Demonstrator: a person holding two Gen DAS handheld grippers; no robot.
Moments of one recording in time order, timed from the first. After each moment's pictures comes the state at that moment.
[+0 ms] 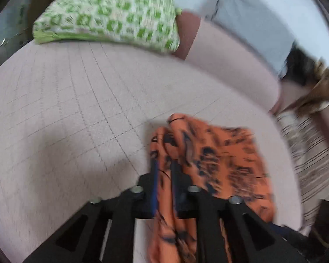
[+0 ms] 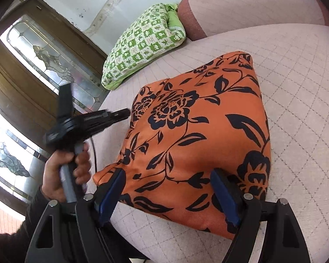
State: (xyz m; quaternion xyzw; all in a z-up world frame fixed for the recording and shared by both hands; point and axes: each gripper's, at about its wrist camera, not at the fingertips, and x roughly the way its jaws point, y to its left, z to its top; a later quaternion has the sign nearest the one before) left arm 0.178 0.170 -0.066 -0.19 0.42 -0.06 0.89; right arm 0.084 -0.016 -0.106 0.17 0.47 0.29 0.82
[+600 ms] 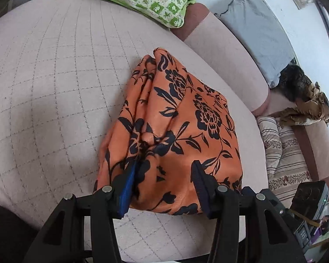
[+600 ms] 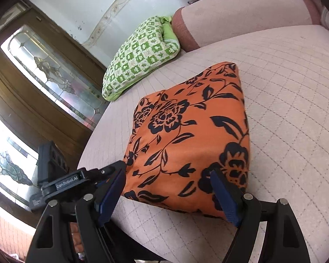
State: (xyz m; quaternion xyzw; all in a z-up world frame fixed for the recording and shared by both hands) left arm 0.091 0.125 -0.092 -0.30 0.46 -0.06 0.83; right arm 0.062 -0.043 -0.091 0.20 0.45 0.27 0.83
